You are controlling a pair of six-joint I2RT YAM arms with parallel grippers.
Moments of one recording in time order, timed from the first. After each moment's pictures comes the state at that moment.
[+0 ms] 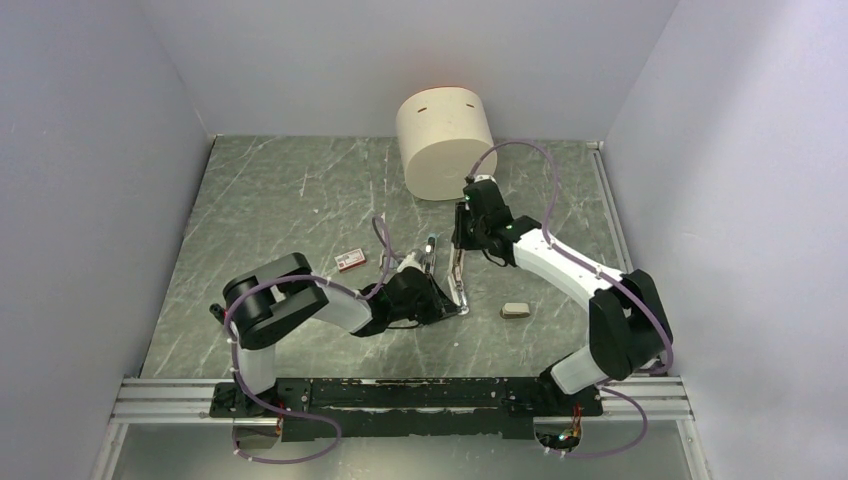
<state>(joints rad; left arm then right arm) -1.05 1.88 0.71 0.61 -0.01 -1.30 0.53 1.50 1.00 -0.30 0.10 0.38</state>
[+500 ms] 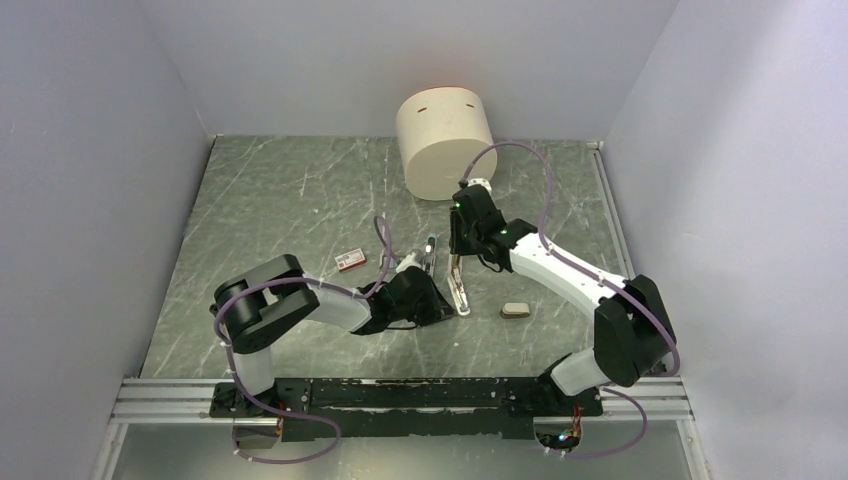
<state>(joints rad) -1.06 1.83 0.73 0.45 -0.04 -1.29 0.61 1.47 1.02 -0.38 0.21 0.41</state>
